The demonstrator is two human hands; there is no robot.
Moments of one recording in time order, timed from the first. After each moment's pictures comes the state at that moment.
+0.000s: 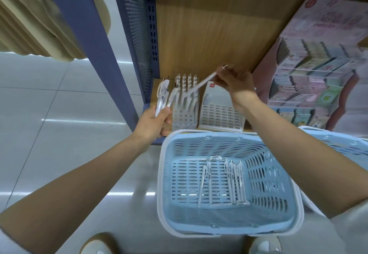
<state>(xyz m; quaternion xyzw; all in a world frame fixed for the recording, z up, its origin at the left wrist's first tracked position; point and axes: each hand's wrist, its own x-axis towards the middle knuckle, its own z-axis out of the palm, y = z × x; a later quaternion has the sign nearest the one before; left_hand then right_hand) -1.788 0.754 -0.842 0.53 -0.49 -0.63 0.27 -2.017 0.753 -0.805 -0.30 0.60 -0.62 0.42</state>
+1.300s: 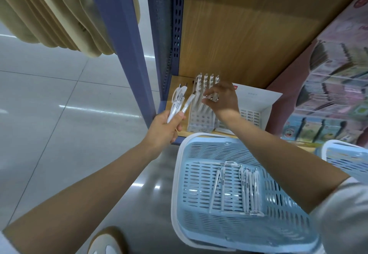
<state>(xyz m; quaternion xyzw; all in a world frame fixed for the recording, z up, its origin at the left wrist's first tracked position) -1.769 0.757 -0.851 0.53 -0.49 -0.64 0.26 -1.976 0.717 -0.893 -0.59 0.75 -0.26 0.16</state>
